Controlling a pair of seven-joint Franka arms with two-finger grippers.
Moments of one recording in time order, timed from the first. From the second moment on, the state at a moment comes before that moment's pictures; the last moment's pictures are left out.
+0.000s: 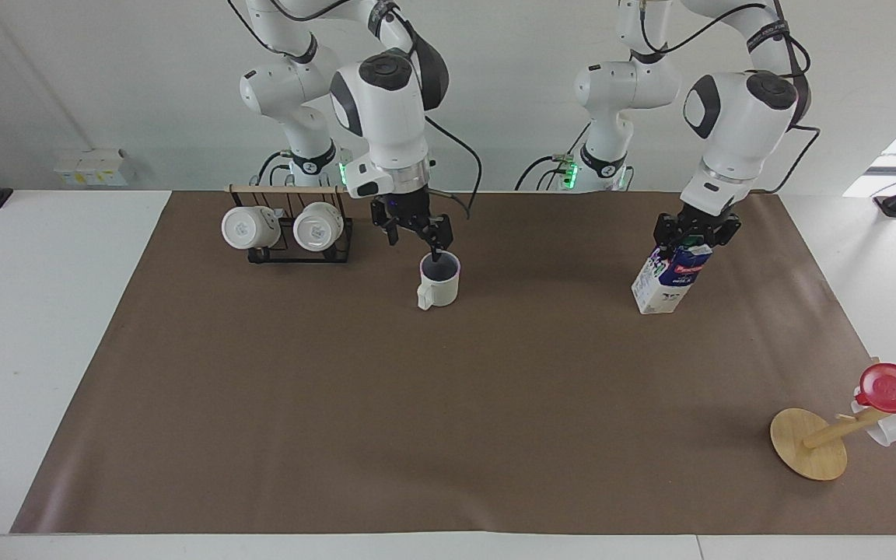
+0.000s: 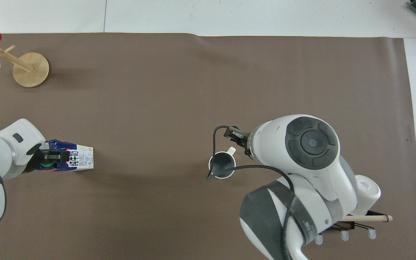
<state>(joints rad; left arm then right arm) -0.02 -0.26 -0.03 -2.34 -0.01 2.17 0.04 0.55 0.01 -0.08 -1.94 0.02 2.04 0.95</state>
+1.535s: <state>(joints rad) -0.46 -0.17 -0.06 -2.06 -0.02 2.01 -0.57 0.07 -0.10 -0.10 -1.69 0.01 1.68 0.18</state>
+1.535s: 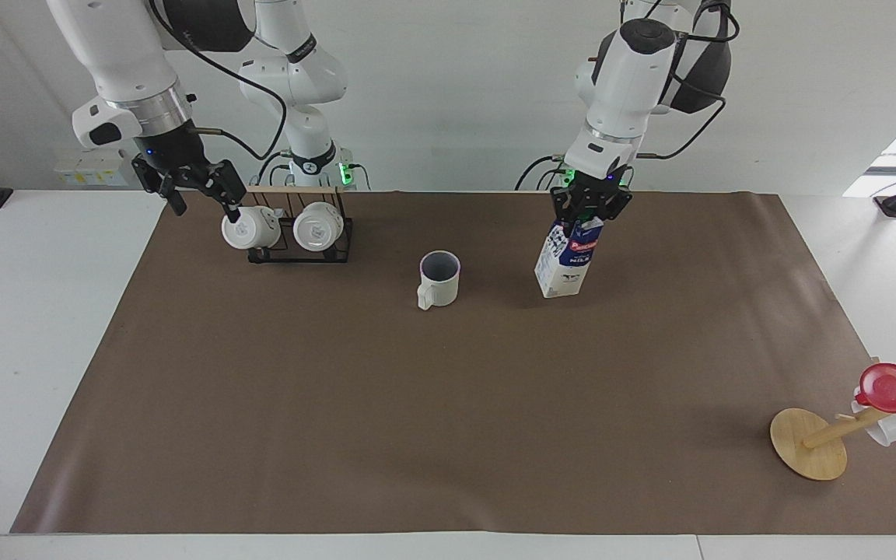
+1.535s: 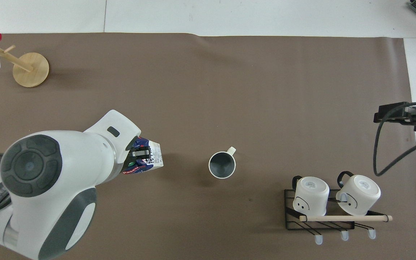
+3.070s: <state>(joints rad) -0.61 -0.01 -0.06 -2.05 0.00 2.14 -0.78 0.07 -0.10 -0.09 -1.58 -0.03 1.51 0.09</state>
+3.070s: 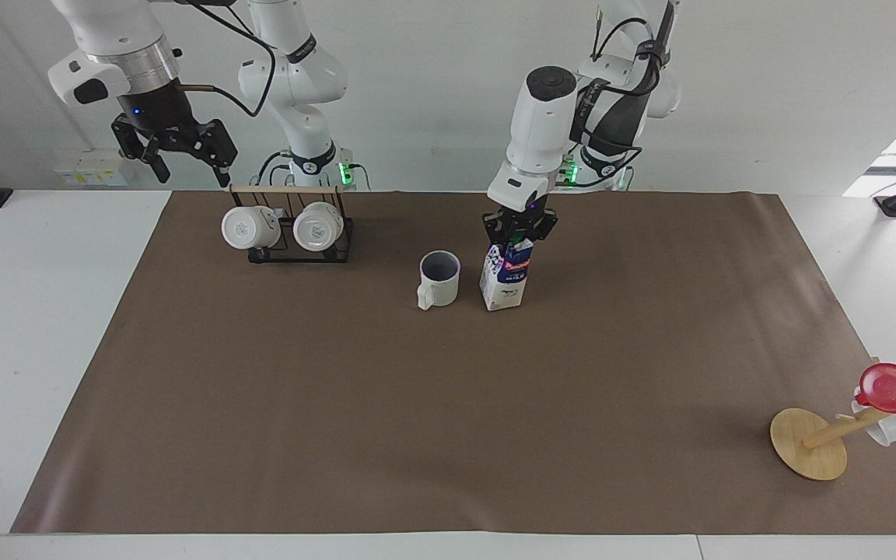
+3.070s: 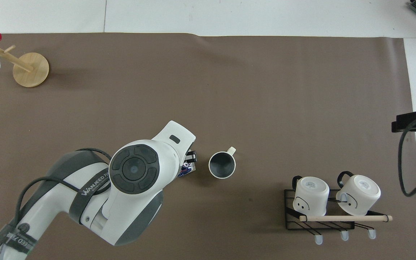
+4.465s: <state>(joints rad) -0.53 -0.04 -0.02 -1.81 0.01 1.83 -0.74 0.07 -0.09 -0.09 -1.59 -0.03 1.50 0.09</state>
